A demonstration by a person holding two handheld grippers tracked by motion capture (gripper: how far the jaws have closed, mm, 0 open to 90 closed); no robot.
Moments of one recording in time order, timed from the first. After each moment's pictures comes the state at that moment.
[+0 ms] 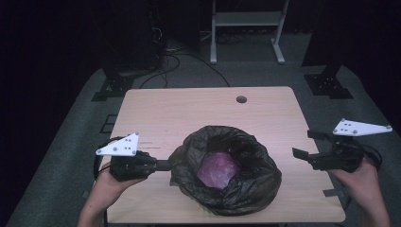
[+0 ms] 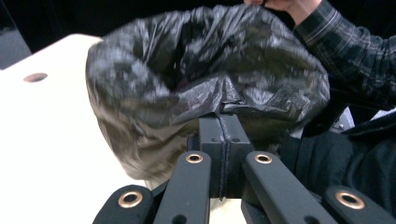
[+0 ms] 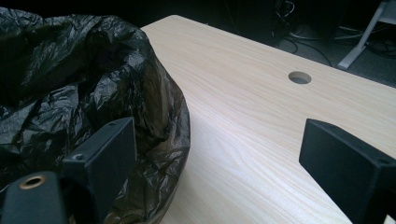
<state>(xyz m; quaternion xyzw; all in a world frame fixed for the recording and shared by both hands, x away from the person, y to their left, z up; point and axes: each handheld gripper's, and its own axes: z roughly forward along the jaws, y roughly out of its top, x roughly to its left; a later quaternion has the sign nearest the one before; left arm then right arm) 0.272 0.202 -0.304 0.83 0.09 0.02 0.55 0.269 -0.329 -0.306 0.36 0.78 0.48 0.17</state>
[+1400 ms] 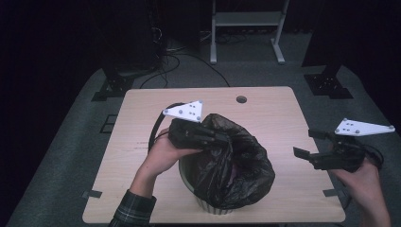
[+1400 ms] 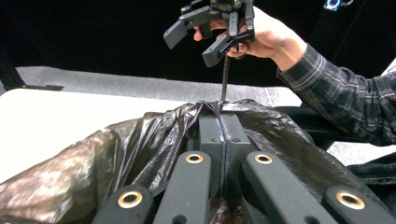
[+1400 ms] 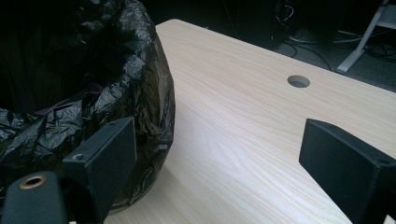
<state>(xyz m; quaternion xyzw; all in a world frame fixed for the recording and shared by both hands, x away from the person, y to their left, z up) 0.324 0.069 -0.262 0.83 0.02 -0.03 0.55 0.268 -0.330 -0.304 0.36 0.77 0.49 0.17</state>
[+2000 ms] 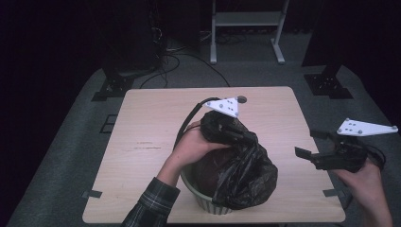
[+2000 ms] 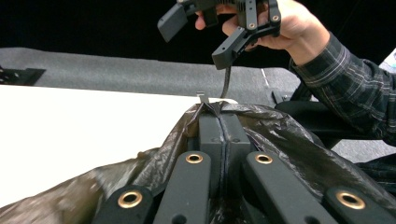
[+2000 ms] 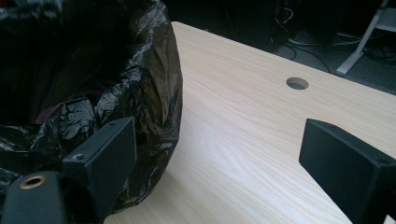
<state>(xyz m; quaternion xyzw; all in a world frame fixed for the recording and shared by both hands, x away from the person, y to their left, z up) 0.340 -0.004 -0.266 0.86 0.00 -0.05 0.50 0.267 -0.333 -0.302 0.36 0.77 0.49 0.17</state>
